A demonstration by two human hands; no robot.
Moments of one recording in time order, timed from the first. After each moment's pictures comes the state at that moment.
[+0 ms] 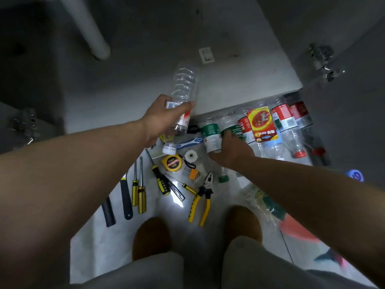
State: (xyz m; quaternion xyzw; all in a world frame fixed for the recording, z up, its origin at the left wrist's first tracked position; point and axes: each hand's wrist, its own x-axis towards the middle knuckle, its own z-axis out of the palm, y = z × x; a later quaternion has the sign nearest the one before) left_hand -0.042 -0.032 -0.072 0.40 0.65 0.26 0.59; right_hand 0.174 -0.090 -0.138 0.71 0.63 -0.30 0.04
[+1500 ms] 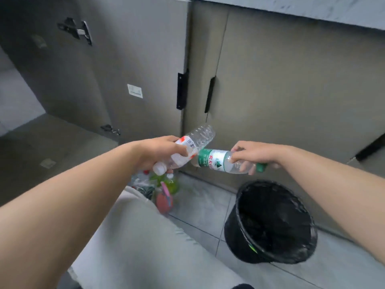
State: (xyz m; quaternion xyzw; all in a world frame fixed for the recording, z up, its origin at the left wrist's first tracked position) left_hand 0.258 -0.309 0.216 0.73 0.27 -0.12 0.62; right_hand 0.459 -0.532 0.222 0.87 0.29 -0.38 -0.15
